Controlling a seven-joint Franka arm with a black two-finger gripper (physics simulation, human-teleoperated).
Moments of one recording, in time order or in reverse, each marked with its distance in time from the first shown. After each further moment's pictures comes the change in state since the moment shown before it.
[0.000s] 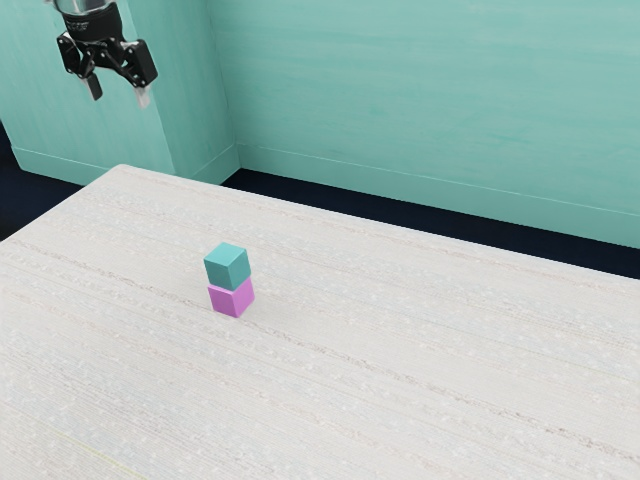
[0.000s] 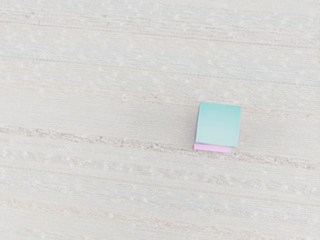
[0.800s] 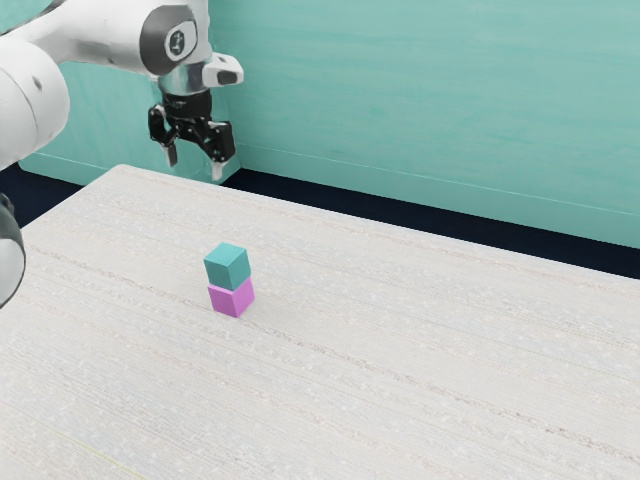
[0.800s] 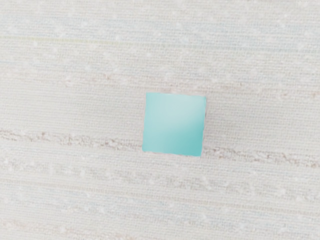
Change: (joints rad) arm 0.001 0.177 -0.127 -0.109 0.008 0.131 -0.097
